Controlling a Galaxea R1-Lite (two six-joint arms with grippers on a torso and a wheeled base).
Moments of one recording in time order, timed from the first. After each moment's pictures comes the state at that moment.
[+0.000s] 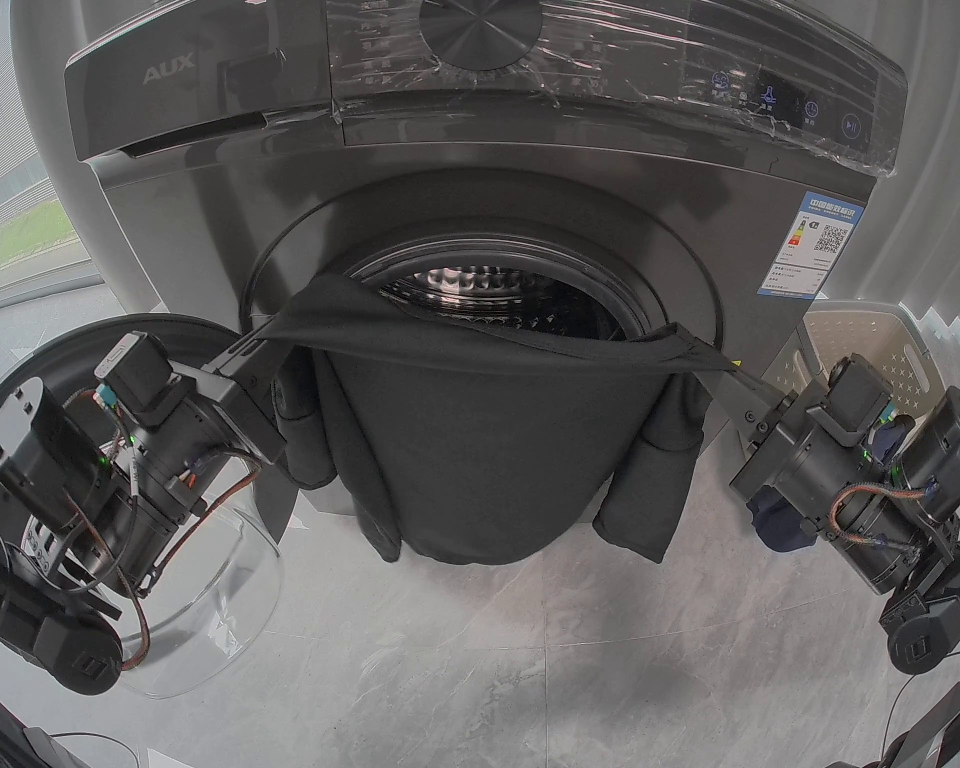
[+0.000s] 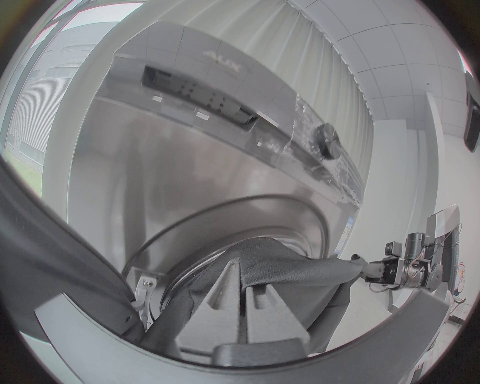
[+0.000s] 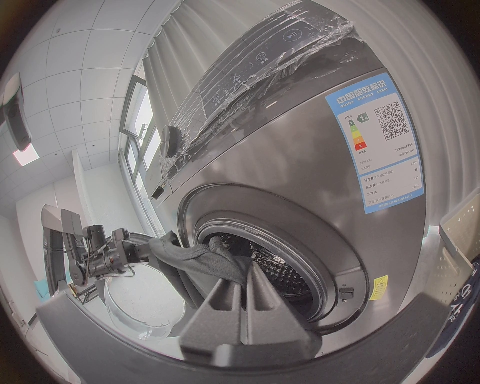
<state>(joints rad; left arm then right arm) -0.47 1.59 -0.41 -1.55 -0.05 -0.16 0.60 1.62 -0.40 -1.54 0.07 0.16</state>
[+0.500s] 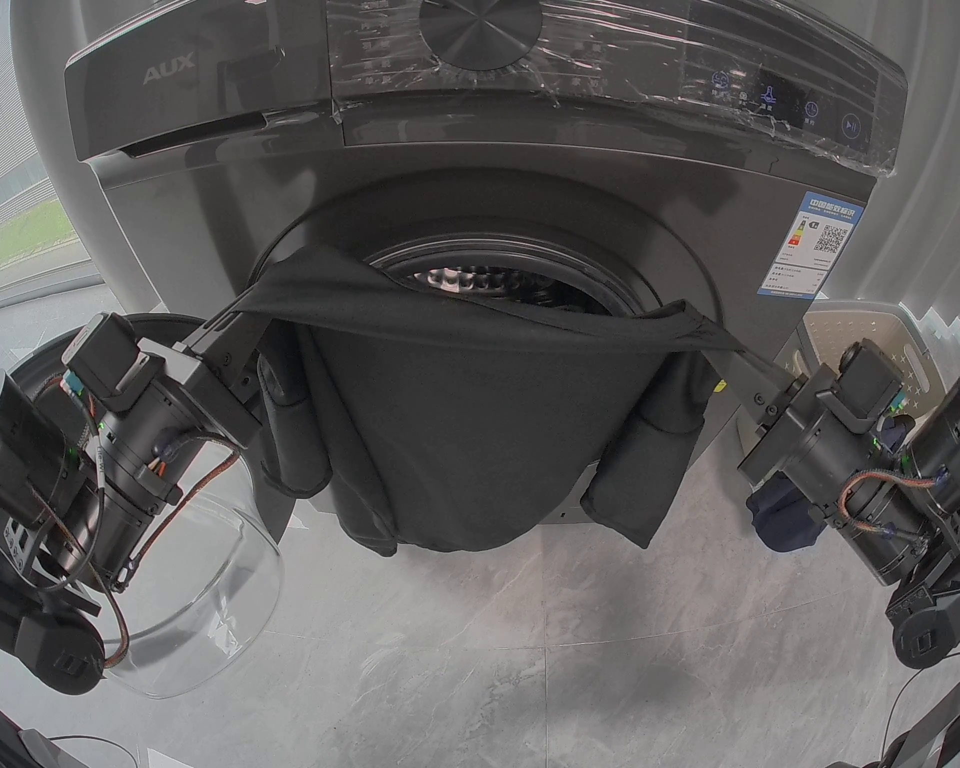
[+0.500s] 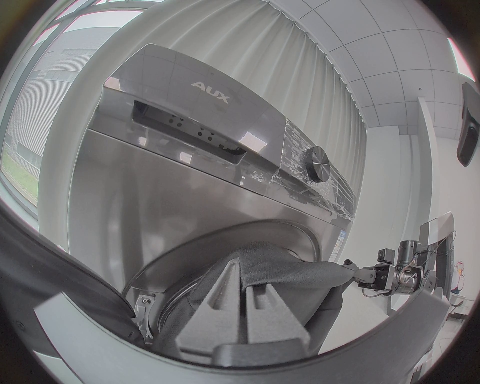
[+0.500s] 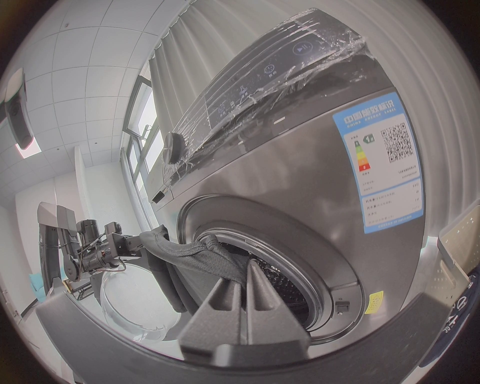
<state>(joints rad) -0.47 1.53 -0.42 -1.55 -0.08 -0.15 0.60 1.60 -0.42 -1.54 0.06 0.12</state>
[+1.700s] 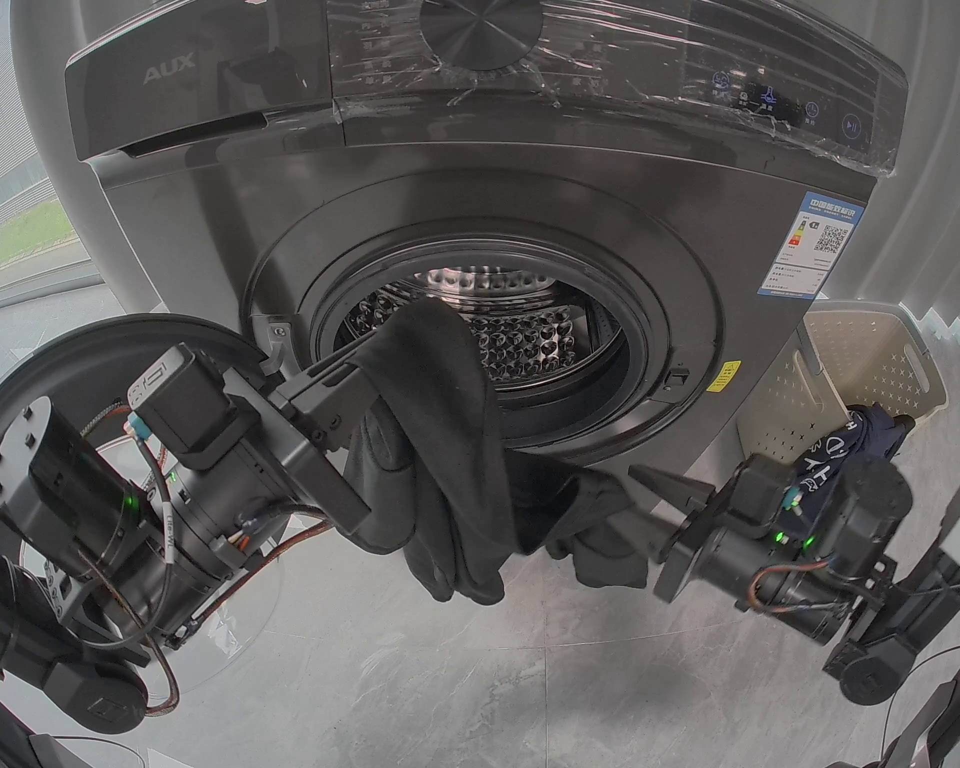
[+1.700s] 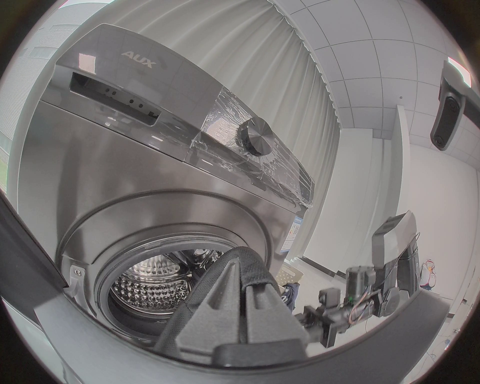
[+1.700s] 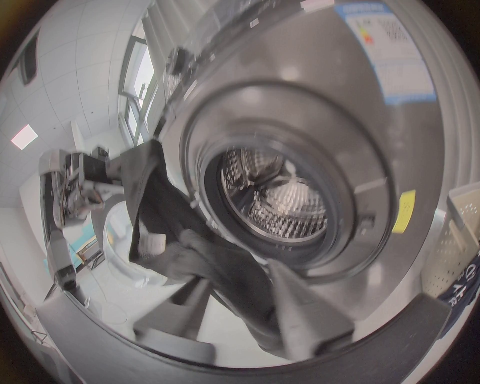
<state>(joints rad) -0.70 1.59 -0.44 -1.55 -0.08 -0.10 0.66 1.80 -0.32 -1.53 0.08 0.08</state>
